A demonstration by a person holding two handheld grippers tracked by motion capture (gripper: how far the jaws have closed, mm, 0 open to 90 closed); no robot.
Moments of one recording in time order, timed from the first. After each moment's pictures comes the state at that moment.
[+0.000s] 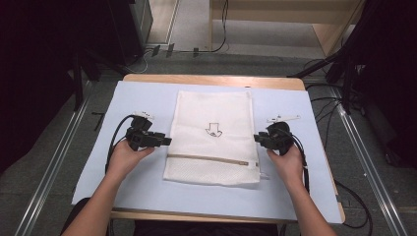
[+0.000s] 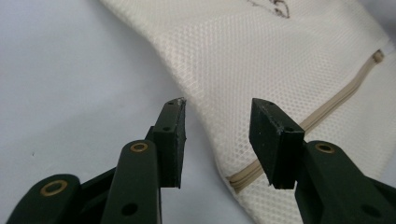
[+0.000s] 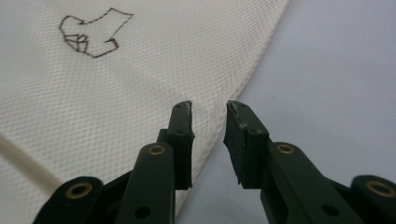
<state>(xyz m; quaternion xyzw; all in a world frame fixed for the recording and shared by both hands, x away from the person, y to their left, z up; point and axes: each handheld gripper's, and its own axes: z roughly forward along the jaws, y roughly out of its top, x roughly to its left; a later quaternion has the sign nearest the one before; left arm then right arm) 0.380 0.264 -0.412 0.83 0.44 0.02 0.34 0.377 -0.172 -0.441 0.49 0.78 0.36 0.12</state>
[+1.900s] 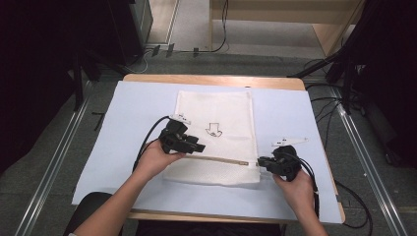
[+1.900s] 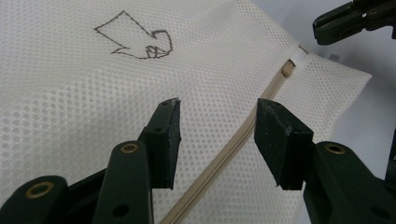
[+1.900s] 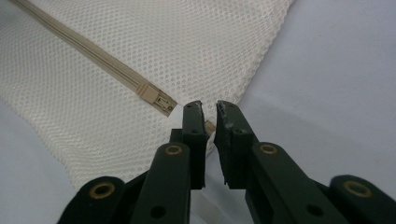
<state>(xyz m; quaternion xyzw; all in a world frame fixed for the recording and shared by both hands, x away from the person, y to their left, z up) 0.371 0.165 -0.409 0.87 0.34 -0.02 0.36 0.311 -0.180 -0.448 0.49 0.80 0.35 0.06</state>
